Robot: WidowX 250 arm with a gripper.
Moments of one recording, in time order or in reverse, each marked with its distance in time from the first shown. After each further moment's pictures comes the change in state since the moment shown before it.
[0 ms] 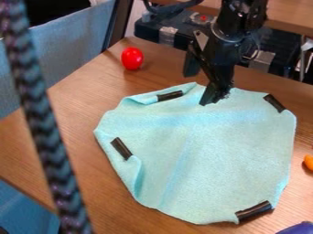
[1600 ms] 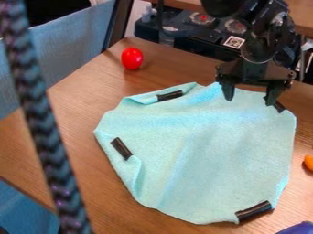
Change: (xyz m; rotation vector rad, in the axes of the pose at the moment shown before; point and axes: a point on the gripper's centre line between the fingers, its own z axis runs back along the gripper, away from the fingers) arm 0.066 -0.030 -0.003 -0.198 -0.354 0.906
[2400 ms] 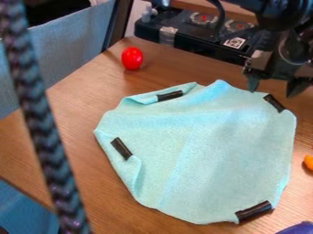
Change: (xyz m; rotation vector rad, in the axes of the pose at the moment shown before) arm 0.021 -0.033 -0.018 0.132 -0.088 -0.002
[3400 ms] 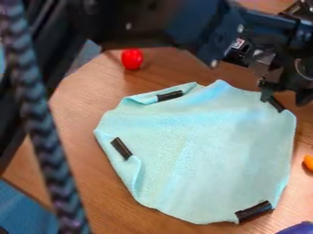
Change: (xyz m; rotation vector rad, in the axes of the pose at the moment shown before) arm 0.001 -0.025 -0.034 0.054 -0.015 0.082
